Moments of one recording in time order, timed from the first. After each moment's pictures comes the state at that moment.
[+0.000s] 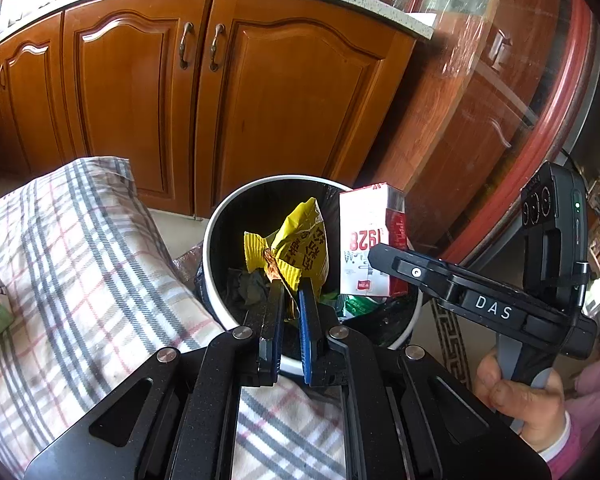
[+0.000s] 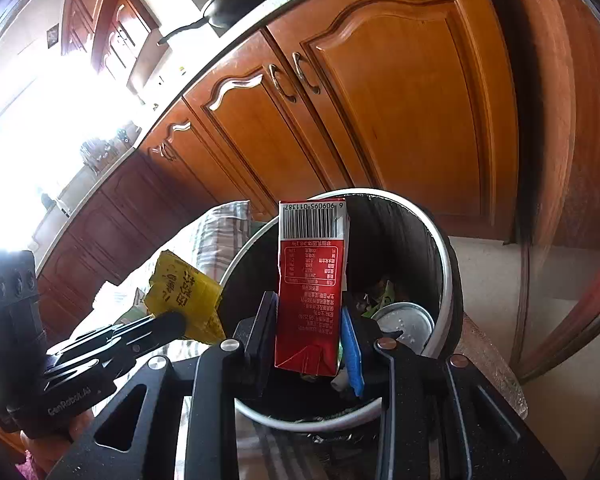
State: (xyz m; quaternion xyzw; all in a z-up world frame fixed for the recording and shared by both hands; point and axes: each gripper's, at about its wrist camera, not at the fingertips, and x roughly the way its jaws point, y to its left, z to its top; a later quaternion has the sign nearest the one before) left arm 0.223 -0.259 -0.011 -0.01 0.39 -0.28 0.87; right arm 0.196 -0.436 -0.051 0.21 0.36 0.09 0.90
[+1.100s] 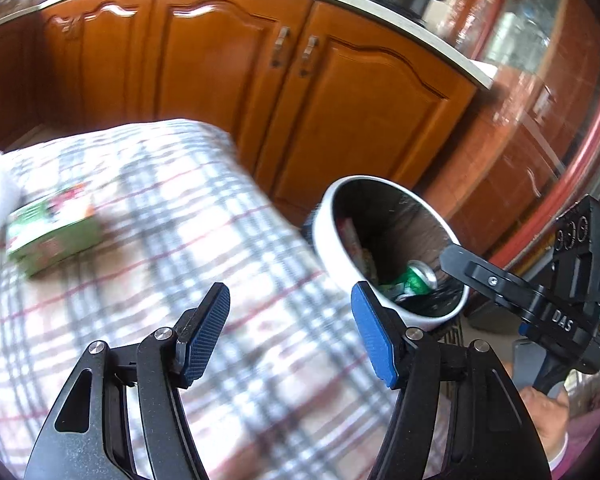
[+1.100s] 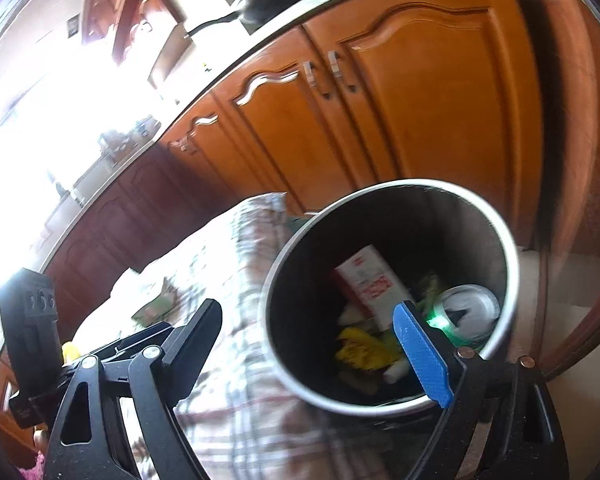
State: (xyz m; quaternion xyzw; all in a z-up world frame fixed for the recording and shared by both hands) left arm 0.196 -0.145 -0.030 -0.09 0.39 -0.20 0.89; right arm 0.184 -0.386 -0.038 0.20 0.35 0.12 0.91
